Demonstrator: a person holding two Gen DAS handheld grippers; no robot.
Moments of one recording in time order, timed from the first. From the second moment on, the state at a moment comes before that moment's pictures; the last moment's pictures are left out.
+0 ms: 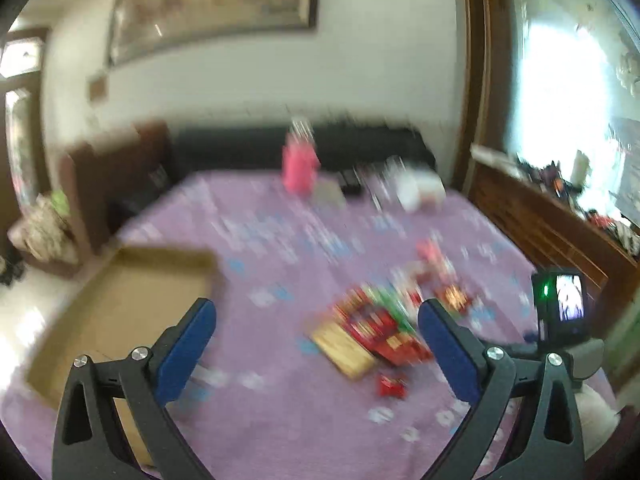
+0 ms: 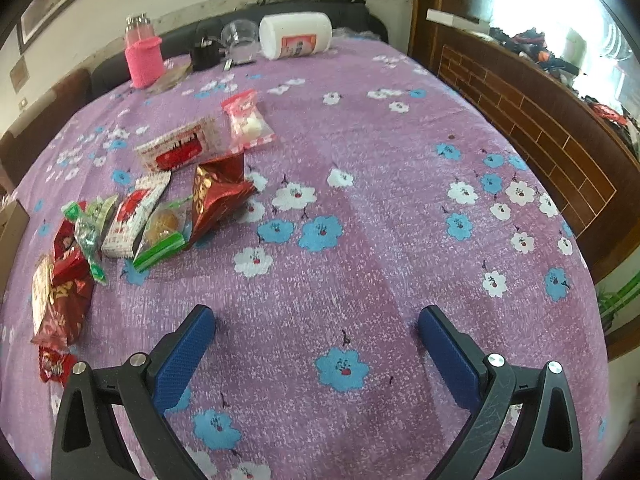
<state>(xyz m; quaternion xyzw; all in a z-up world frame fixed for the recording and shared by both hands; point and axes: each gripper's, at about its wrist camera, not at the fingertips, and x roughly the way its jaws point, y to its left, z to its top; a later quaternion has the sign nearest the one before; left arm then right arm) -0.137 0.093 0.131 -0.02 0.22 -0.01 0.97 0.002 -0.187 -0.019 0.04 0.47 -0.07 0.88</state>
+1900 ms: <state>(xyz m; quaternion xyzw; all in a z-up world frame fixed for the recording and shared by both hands) -0.041 0.014 0.009 0.04 0.45 -0.26 0.85 -0.020 -0.158 -0.017 0.27 0.40 0.17 0.86</state>
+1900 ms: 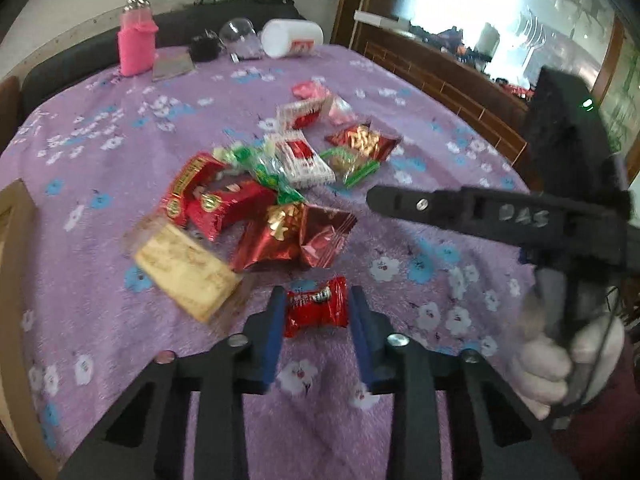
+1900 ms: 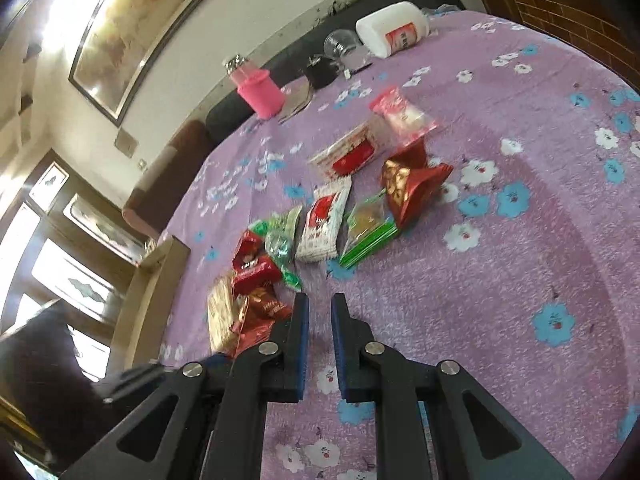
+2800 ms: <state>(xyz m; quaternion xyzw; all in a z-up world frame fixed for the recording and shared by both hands) -0.099 0.149 0.076 -0.09 0.38 -0.22 0.89 -0.012 -0.063 -0.009 0.08 0.45 0.18 0.87</state>
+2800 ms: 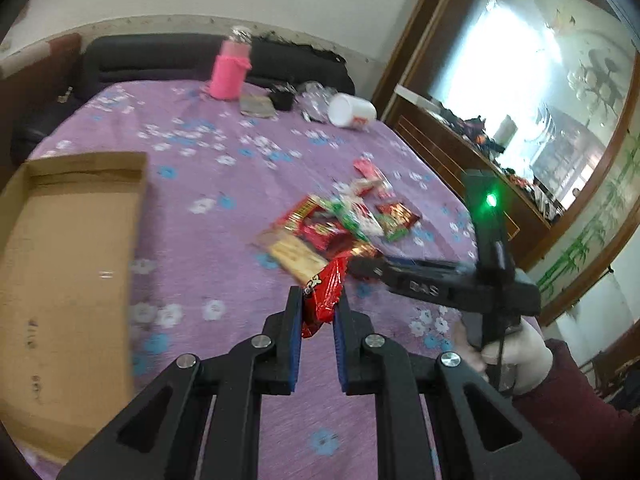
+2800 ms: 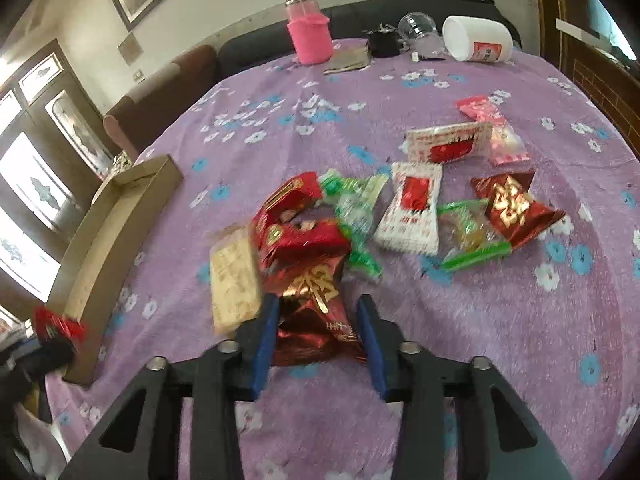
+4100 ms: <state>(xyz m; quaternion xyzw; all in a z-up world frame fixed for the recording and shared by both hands) -0.147 0.359 0.085 -0.22 0.33 0.02 0.92 -0.069 0.127 0.053 0.04 0.41 0.35 0.84</state>
